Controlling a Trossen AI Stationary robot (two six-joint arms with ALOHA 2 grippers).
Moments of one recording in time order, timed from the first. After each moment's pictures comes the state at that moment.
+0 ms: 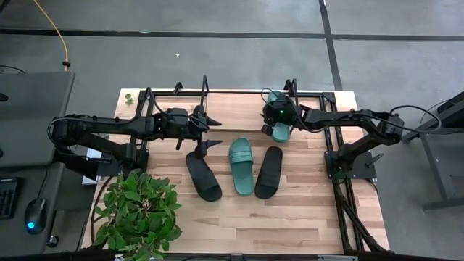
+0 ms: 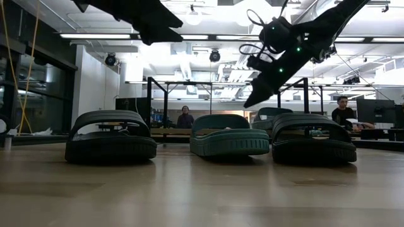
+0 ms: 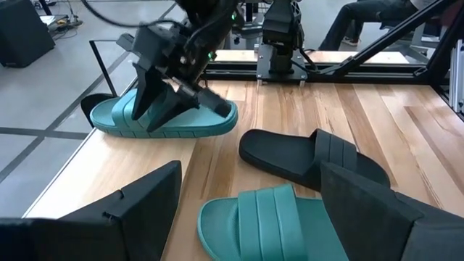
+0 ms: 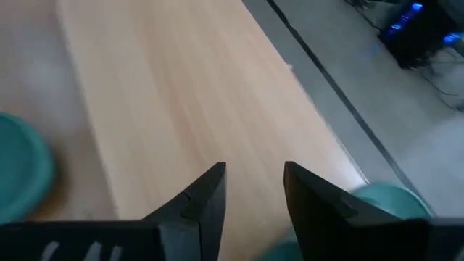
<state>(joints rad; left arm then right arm) 0.24 1.18 0.82 -0.02 -0.02 0.05 -0.44 1.45 0.74 0.08 0.21 -0.22</state>
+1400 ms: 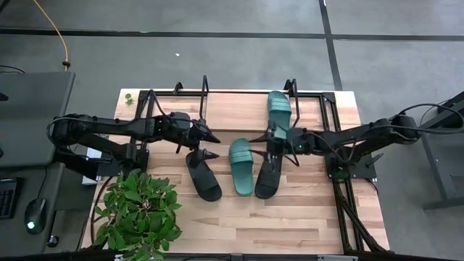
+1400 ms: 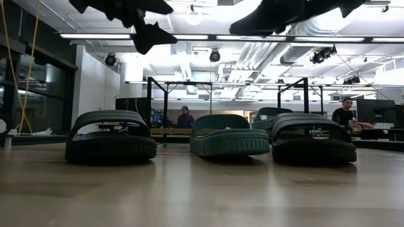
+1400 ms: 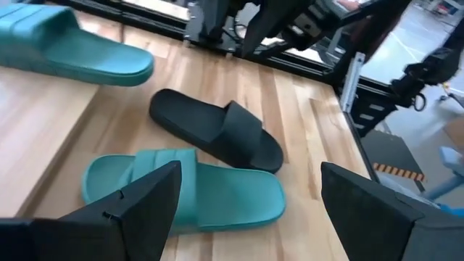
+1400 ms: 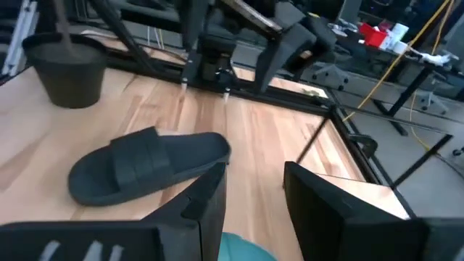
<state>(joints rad) 0.19 1.18 0.82 -0.10 0.21 -0.23 0.08 1.24 0.74 0.23 0.18 -0.25</state>
